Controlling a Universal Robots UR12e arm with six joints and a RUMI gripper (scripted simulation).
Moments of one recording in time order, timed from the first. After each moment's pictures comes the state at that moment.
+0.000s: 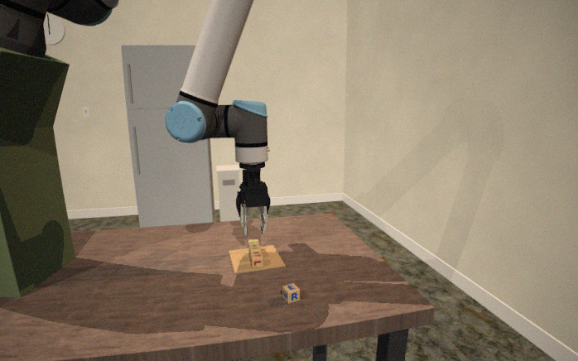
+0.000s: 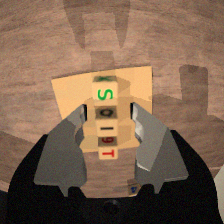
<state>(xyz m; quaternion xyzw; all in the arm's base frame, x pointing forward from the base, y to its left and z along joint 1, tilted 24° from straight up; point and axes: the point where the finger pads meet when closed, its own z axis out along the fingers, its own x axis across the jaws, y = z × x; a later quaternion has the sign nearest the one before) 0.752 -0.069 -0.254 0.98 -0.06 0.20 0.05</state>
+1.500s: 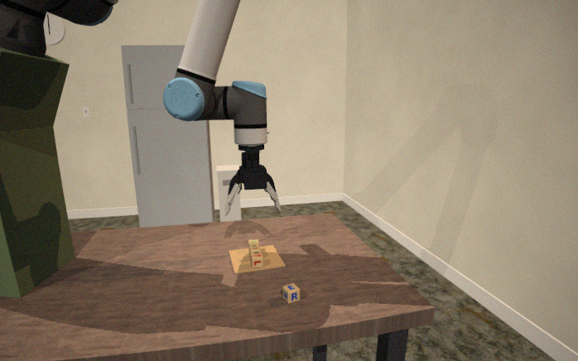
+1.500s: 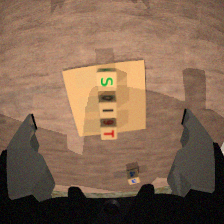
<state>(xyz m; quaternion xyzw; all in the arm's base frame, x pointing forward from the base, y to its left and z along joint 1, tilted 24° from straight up) 0.732 -0.063 -0.210 0.98 -0.06 0.20 0.05</state>
